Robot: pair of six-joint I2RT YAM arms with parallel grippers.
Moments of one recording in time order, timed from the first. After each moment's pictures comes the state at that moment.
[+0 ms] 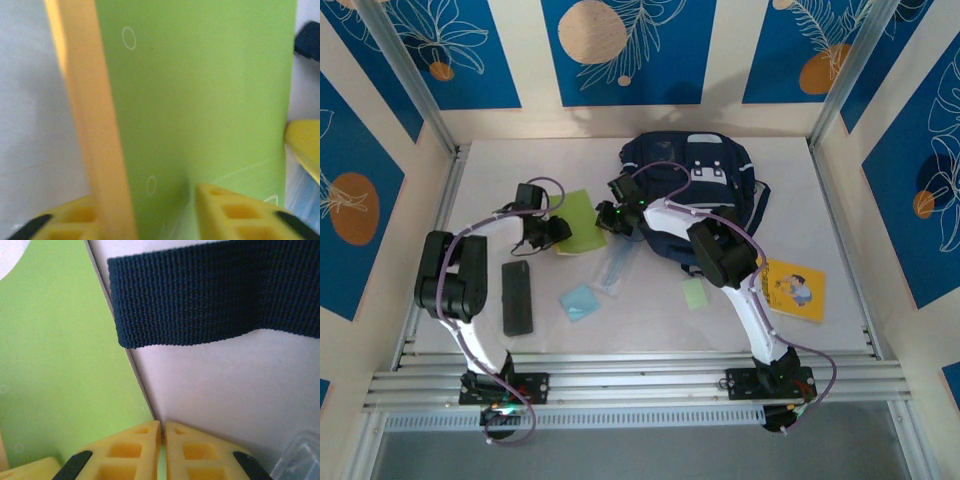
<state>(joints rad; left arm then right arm) -0.16 1.77 1.04 -0.33 0.26 -0.54 0.67 2.37 1.76 -0.28 -0.29 0.95</state>
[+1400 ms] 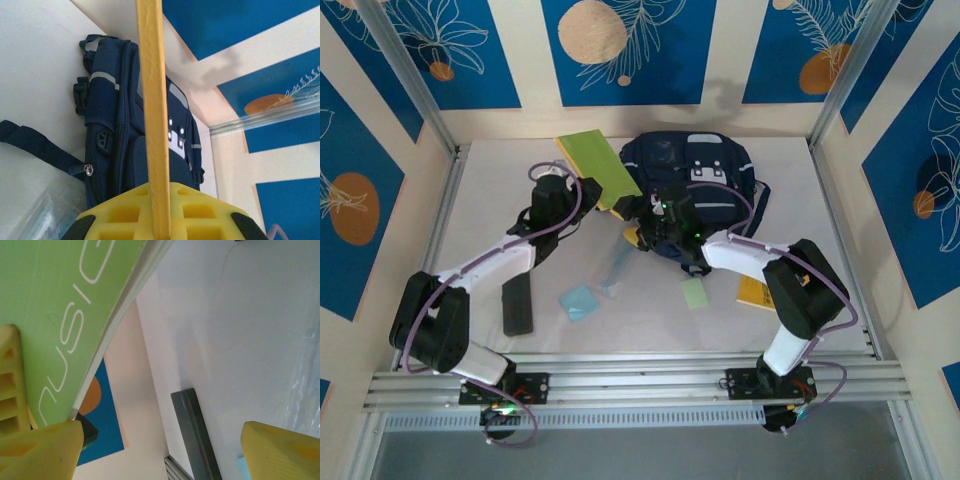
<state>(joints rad) -0.46 1.48 0.93 0.26 0.06 -1.05 0.63 1.68 0.98 0.30 -0.39 1.42</state>
